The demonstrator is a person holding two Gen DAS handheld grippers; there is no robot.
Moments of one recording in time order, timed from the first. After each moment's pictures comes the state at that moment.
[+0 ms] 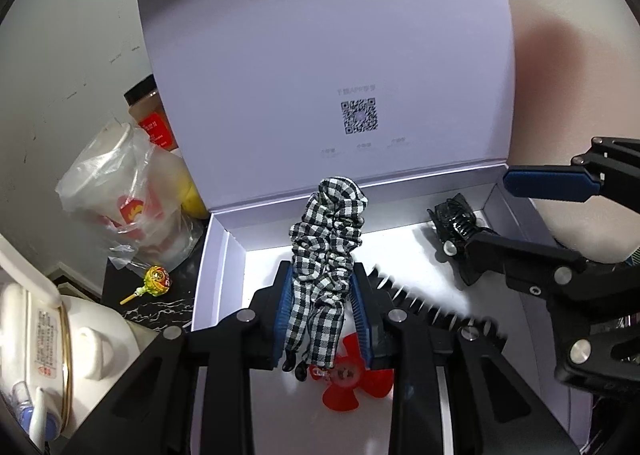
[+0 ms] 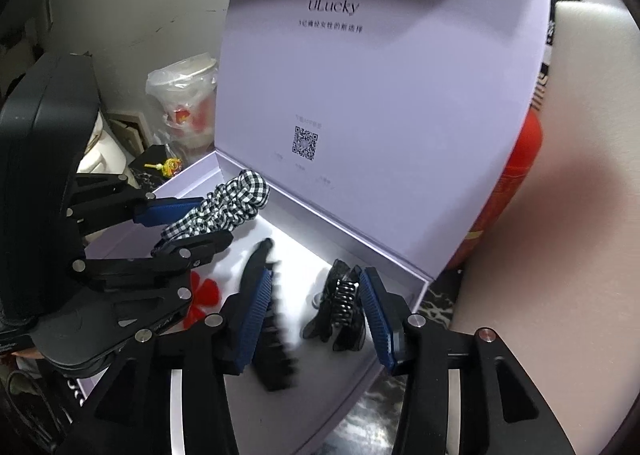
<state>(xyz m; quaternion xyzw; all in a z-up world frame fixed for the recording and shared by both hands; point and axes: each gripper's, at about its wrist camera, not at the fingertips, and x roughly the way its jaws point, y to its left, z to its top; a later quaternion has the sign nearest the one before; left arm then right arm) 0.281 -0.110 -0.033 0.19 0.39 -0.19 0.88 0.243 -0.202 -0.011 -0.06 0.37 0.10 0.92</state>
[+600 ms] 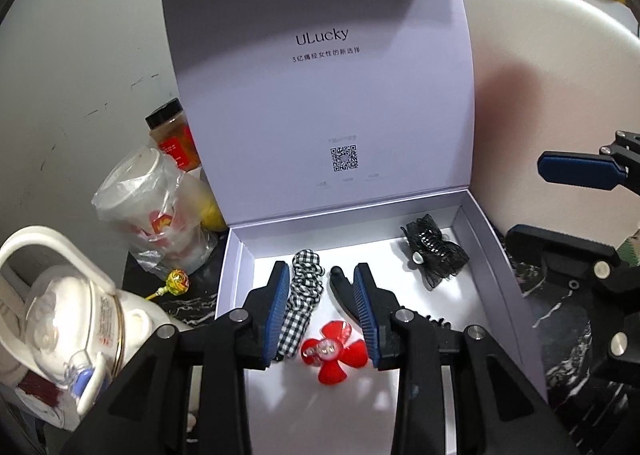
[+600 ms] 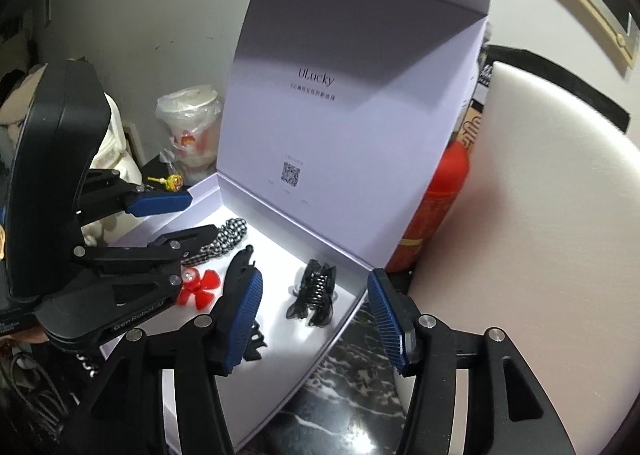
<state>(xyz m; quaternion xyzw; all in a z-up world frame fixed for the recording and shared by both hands) 0.244 -0.100 0.005 0.17 0.37 -0.19 0.89 0.187 -0.212 0.036 -0.08 0.33 0.07 0.94</state>
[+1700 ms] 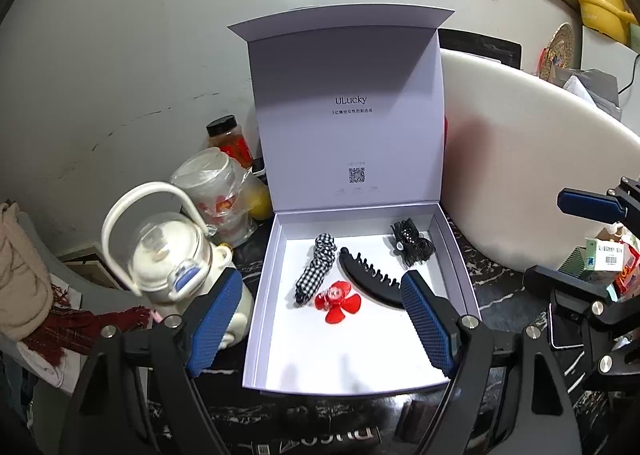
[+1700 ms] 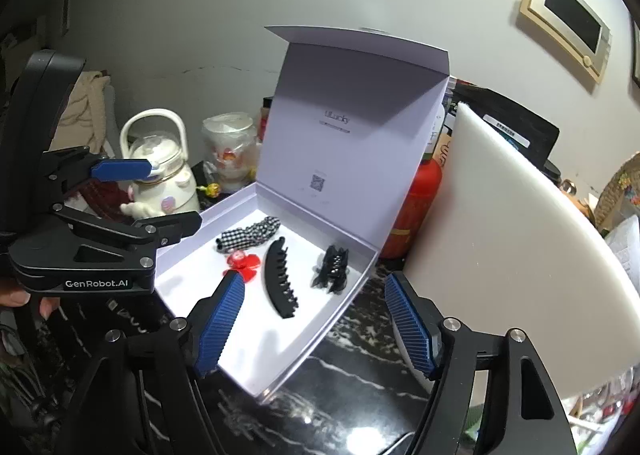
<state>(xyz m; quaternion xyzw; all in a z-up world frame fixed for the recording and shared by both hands) 0.158 -0.067 0.067 0.13 0.33 -0.16 0.92 0.090 -0.201 0.068 -0.09 0.30 0.08 0.95</state>
